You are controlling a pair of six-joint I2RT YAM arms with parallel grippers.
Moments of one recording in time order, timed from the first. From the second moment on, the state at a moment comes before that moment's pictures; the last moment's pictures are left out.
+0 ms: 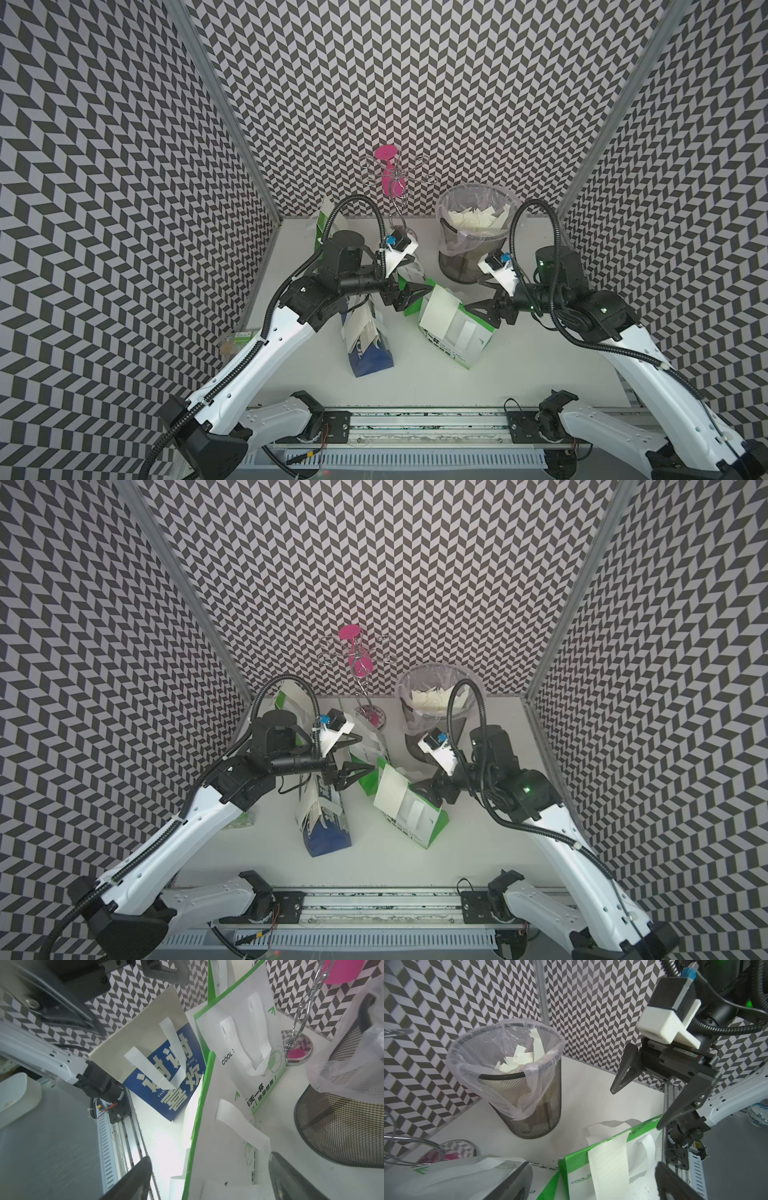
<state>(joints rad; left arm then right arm) -0.63 1.15 1.24 -0.47 0.57 0.12 0.48 1.00 1.16 -0.83 -0.54 -0.25</state>
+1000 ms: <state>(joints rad) -0.67 1.35 1.13 -0.38 0.68 0.11 0.53 1.05 1.11 -0.83 -0.44 -0.25</state>
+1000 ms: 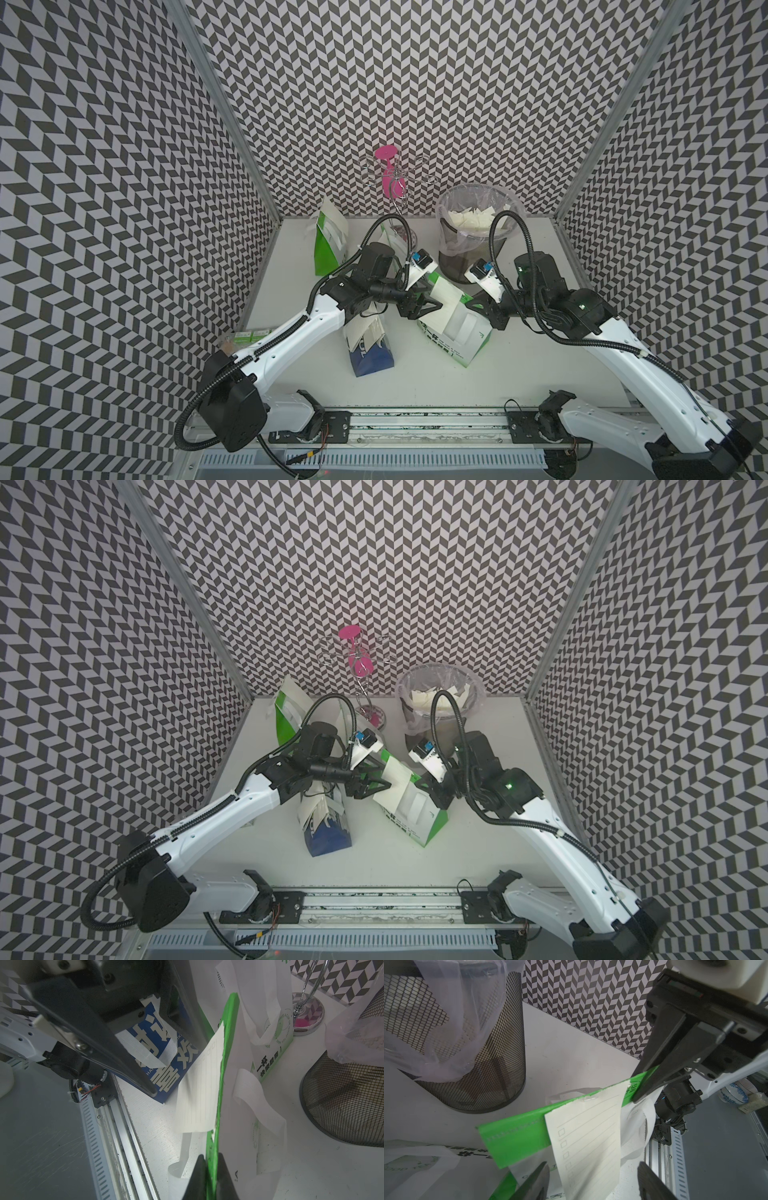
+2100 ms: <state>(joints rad) -0.66 1.51 1.24 -0.36 0.79 0.13 0.53 1.07 1.11 -0.81 -0.42 -0.25</state>
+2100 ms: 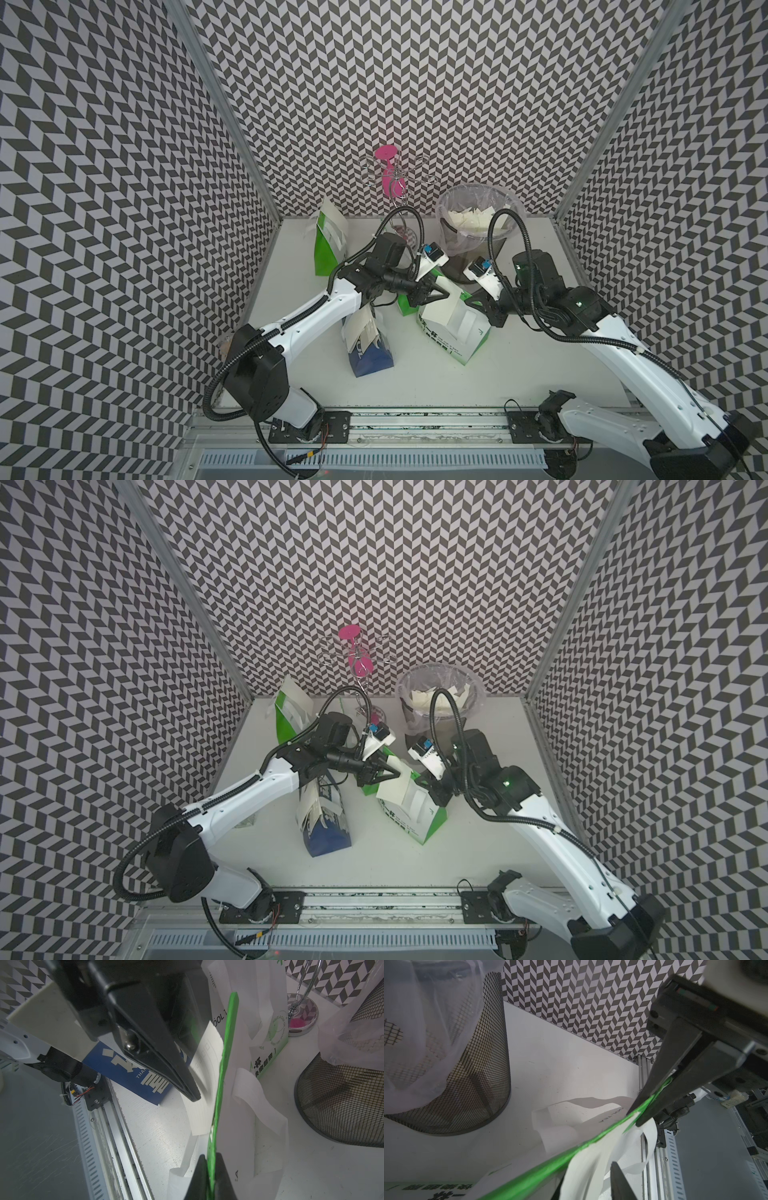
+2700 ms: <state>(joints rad) -0.65 1.56 1.26 -0.30 0.84 -0.03 0.53 1.07 1.11 -0.80 -0.41 -0.25</state>
